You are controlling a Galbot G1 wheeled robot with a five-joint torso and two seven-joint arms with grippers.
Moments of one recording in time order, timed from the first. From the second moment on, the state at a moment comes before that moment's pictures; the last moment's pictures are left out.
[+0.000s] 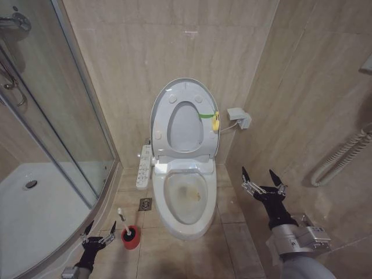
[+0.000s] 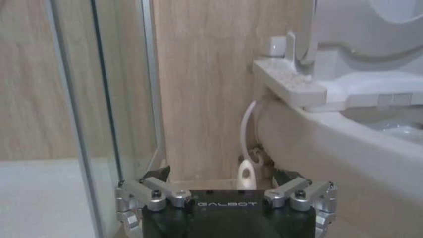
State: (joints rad) left arm 1.41 -1.26 -0.66 -1.37 -0.31 -0.42 0.23; right arm -1.62 1.30 0.63 2.37 0.43 -0.02 0.18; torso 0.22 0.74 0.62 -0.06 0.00
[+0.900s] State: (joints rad) left arm 1.09 -1.27 -0.53 -0.99 -0.31 -0.49 0.37; right arm -1.64 1.29 0.65 2.39 0.43 -0.02 0.18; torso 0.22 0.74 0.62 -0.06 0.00
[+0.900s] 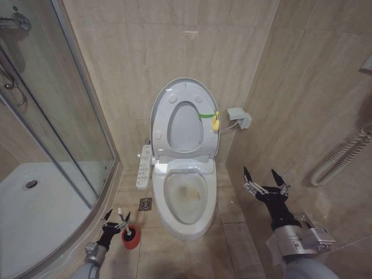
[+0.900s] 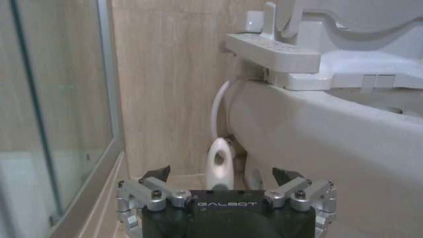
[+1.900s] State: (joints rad) left arm 1.08 -1.27 -0.56 -0.95 -0.30 -0.51 0.40; right arm -1.64 1.27 0.65 2.39 0.45 -0.02 0.18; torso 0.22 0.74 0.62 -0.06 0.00
